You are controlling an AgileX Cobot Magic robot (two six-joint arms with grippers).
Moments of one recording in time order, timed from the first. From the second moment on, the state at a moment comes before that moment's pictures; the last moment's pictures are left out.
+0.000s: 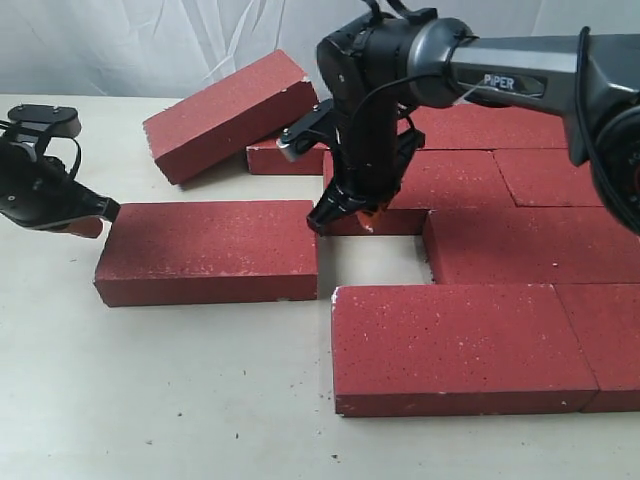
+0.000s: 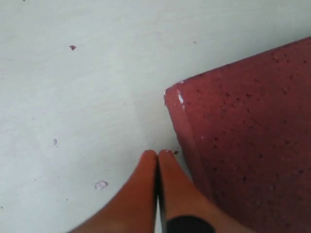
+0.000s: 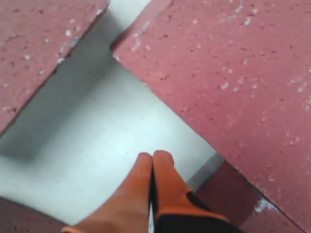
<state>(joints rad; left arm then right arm) 0.03 1.84 -1.00 -0.56 0.53 0.72 0.60 2.23 -1.77 -0.16 1.14 -0.14</state>
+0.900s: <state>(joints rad) 0.00 1.92 -1.01 -0.65 0.53 0.74 0.57 2.14 -1.47 0.16 0.63 -0.42</state>
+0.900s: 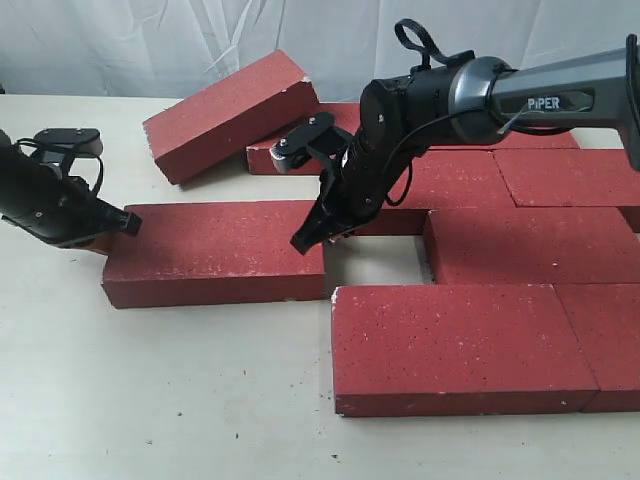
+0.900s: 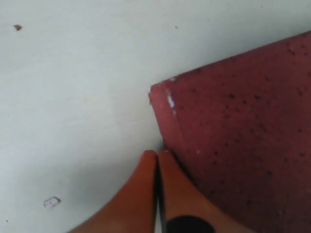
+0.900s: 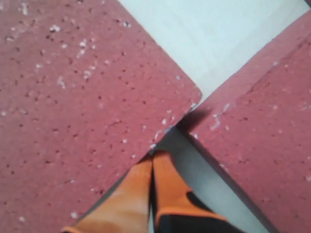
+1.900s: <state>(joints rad) 0.00 1.92 -1.02 -0.61 0.66 0.74 0.58 2.12 -1.47 0.10 0.78 -0.42</state>
